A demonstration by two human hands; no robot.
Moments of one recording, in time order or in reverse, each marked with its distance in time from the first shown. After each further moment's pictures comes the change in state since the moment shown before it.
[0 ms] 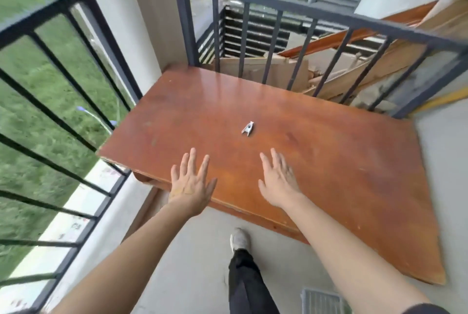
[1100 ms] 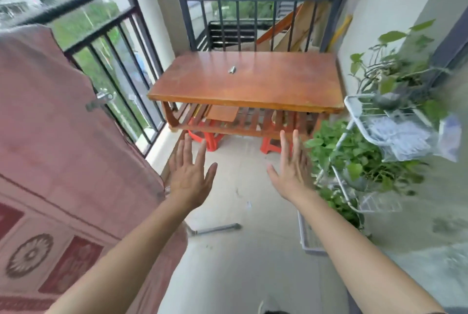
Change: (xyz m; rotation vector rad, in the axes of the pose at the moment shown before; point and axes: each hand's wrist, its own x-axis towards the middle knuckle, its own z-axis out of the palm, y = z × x) left_hand -0.699 0.002 0.040 -0.054 0.331 0.132; right_hand -0.712 -0.060 0.140 0.273 0.490 0.092
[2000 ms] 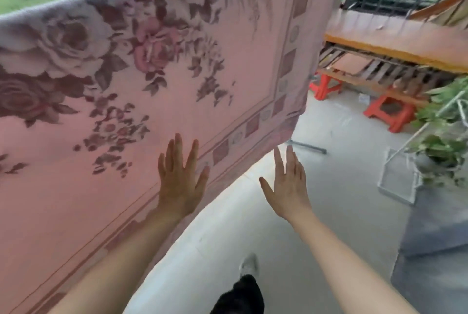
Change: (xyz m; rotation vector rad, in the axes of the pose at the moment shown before) left_hand -0.894 -0.237 -0.122 0.053 0.196 -0.466; right_hand -0.773 -0.294 0.063 0.046 -0.263 -0.483
